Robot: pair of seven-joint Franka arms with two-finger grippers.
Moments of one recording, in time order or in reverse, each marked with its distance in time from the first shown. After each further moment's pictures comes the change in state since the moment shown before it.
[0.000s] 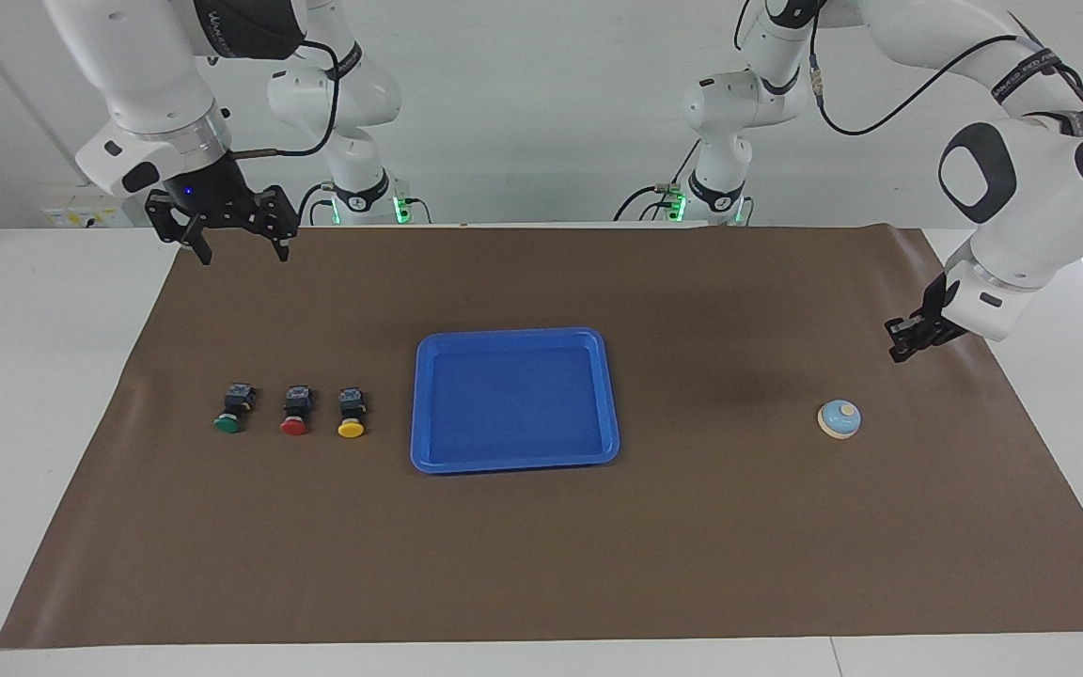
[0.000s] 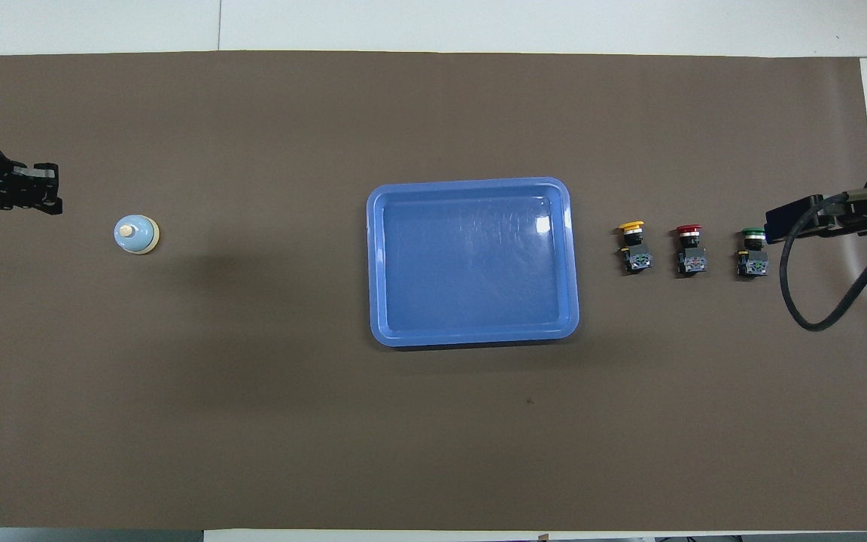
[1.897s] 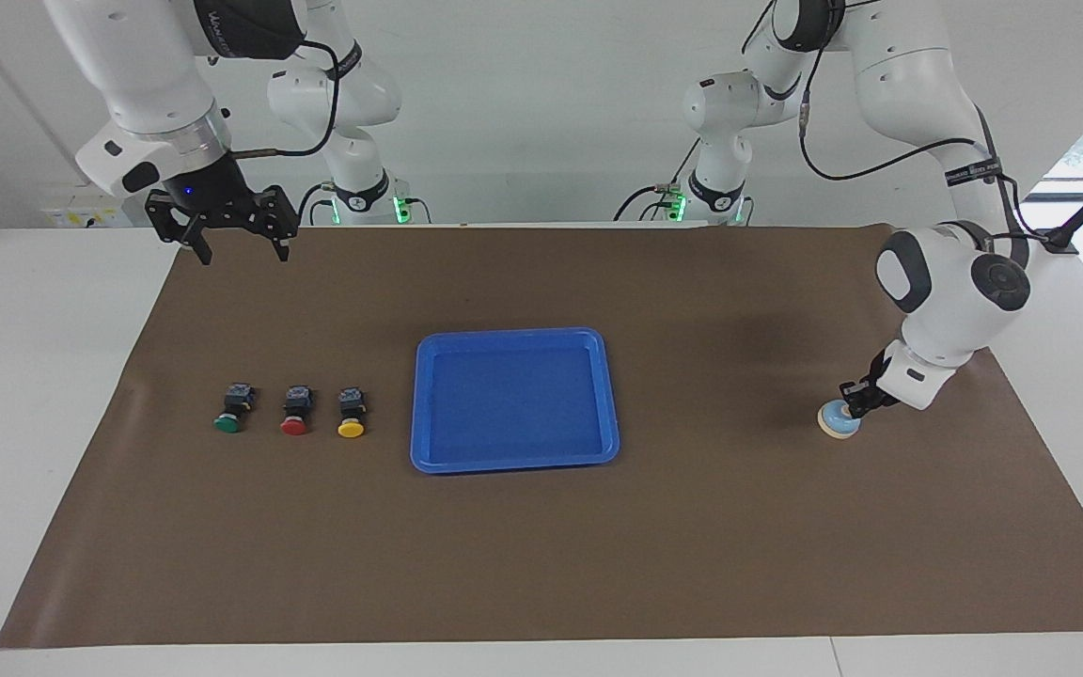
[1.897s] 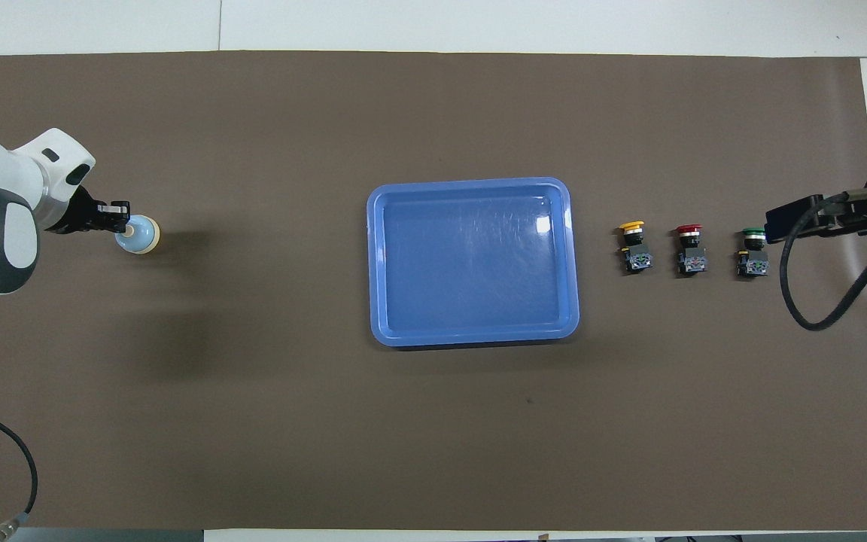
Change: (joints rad) left arm 0.023 0.077 -0.008 -0.296 0.013 0.431 0.069; right arm 0.000 0.000 0.000 0.000 0.000 0.000 0.000
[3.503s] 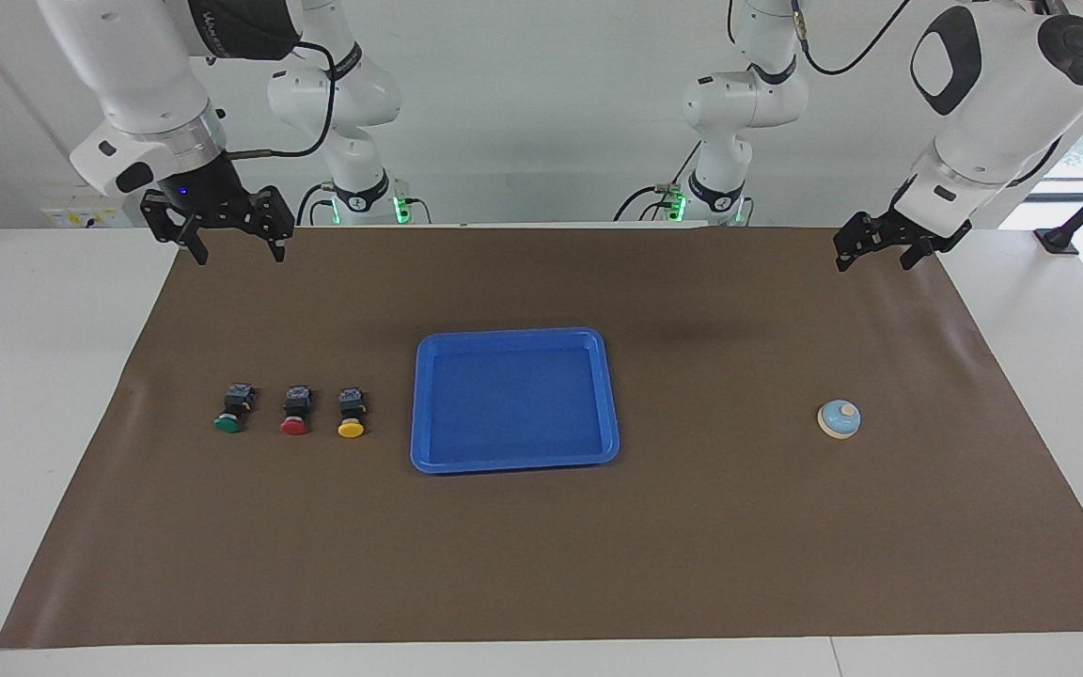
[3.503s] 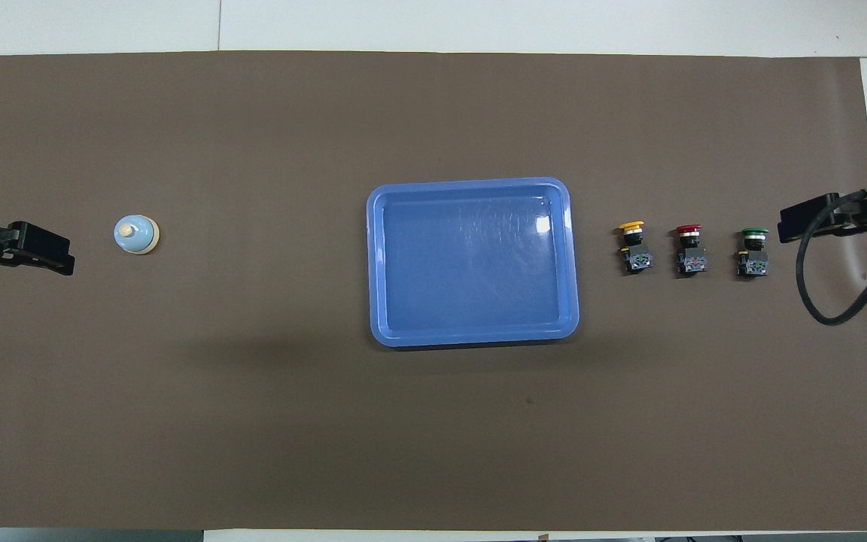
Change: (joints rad) left arm -0.125 -0.331 0.041 0.213 -0.006 -0.667 -0.001; right arm -0.037 0.000 -0.003 0.000 0.000 0.003 -0.028
